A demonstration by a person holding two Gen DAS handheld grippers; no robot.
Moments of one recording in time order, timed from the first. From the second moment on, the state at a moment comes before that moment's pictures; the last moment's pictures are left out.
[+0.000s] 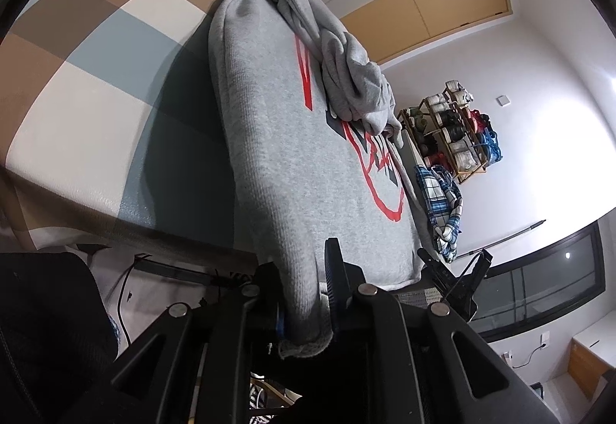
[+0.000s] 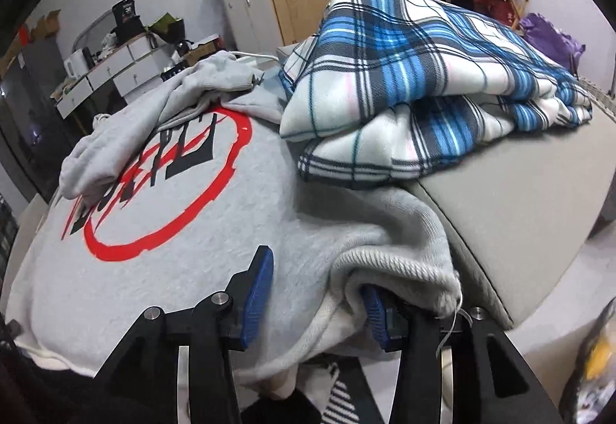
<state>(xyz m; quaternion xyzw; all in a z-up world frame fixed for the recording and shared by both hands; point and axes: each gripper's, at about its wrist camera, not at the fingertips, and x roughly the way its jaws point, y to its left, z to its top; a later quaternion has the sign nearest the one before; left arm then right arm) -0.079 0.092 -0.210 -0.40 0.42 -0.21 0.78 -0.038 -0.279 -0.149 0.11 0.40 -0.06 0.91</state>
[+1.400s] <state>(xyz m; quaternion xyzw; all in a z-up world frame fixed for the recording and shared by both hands) -0.068 0.092 -0.212 -0.37 0.43 -0.14 0.81 -0.017 -0.264 -0.119 0.08 0.34 0.03 0.94</state>
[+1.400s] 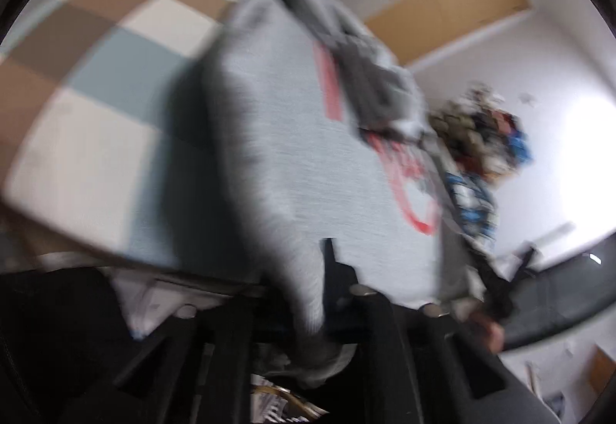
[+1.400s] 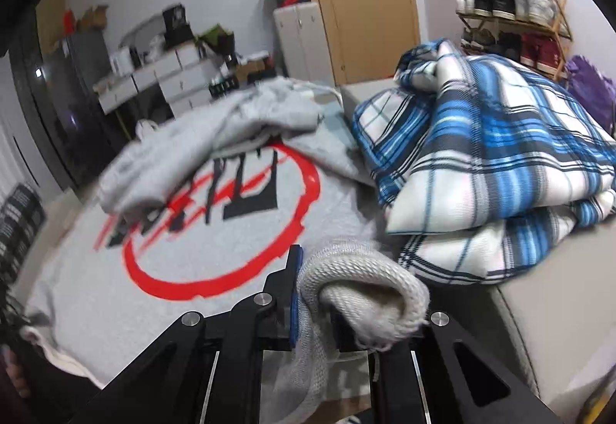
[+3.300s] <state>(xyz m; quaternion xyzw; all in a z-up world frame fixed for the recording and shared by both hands) -0.069 0.120 -0.194 -0.37 0.43 -0.15 0.81 -0.026 -0.291 -0.097 0.18 0.36 0.08 0.91</state>
